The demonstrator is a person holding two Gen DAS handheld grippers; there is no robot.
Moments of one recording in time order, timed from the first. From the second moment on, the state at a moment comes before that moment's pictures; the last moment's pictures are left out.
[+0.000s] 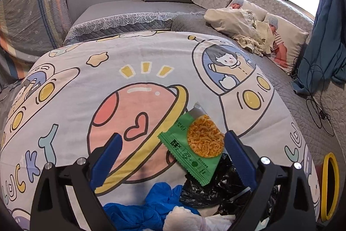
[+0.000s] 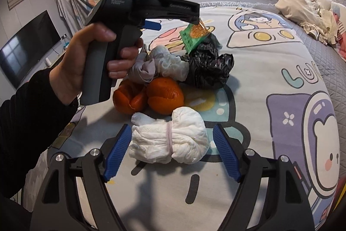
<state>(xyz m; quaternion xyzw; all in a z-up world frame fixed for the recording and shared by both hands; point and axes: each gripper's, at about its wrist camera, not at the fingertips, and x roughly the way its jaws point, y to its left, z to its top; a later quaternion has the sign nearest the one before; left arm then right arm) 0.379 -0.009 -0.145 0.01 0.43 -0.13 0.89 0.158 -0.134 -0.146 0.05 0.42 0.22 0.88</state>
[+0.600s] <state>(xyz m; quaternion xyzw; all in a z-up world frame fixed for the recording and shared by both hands) 0.389 -0.036 -0.157 -0.01 0.46 -0.18 0.87 0.166 -0.131 -0.160 0.06 0.44 0.22 0.87</state>
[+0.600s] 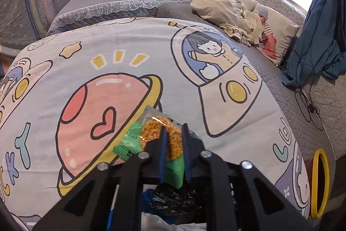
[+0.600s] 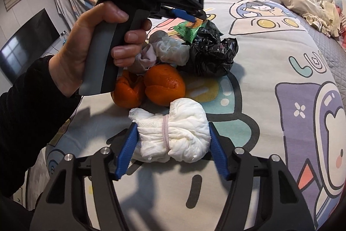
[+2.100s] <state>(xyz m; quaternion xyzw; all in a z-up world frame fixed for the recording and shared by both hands) 0.397 -0.061 -0.171 0.07 0.49 -0.15 0.86 0.154 -0.144 -0.139 0.09 0.41 0.23 0.88</state>
